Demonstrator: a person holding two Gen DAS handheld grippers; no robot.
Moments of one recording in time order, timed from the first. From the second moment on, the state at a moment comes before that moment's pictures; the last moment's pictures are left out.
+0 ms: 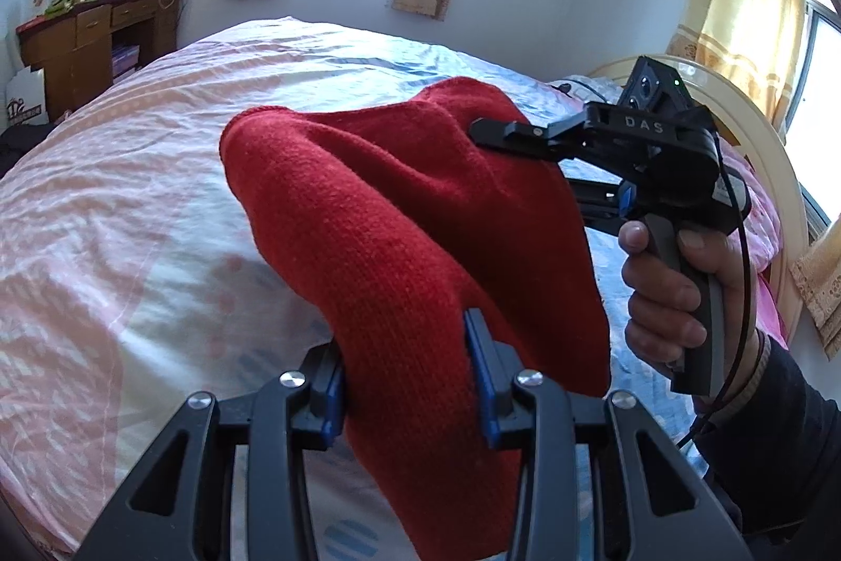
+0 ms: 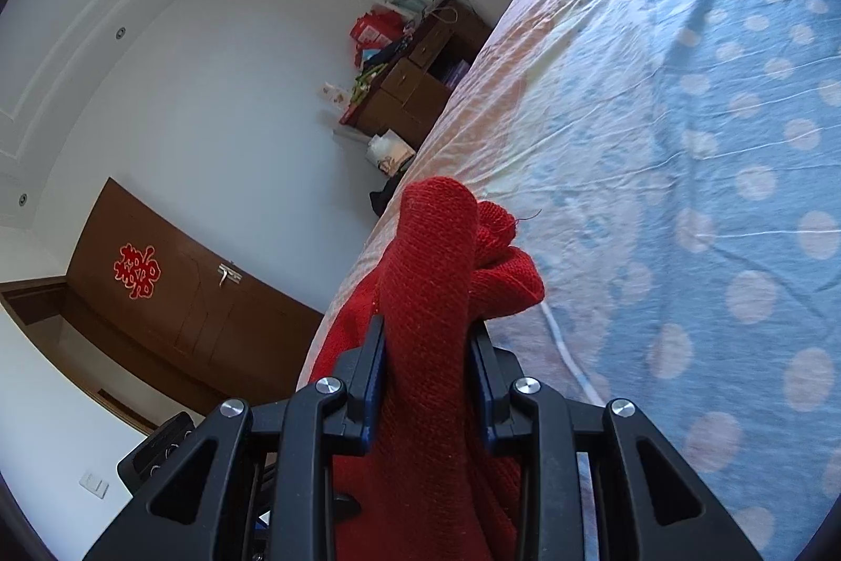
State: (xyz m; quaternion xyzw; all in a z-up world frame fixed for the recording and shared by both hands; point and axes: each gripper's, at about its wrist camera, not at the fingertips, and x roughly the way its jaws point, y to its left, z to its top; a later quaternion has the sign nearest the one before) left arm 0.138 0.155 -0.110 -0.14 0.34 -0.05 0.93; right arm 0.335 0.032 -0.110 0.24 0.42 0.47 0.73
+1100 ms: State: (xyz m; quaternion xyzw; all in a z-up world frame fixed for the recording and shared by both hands) left arm 0.111 0.187 -0.153 -0.18 0.37 -0.02 0.91; right arm 0.359 0.088 -0.161 0.20 0.48 0.43 0.73
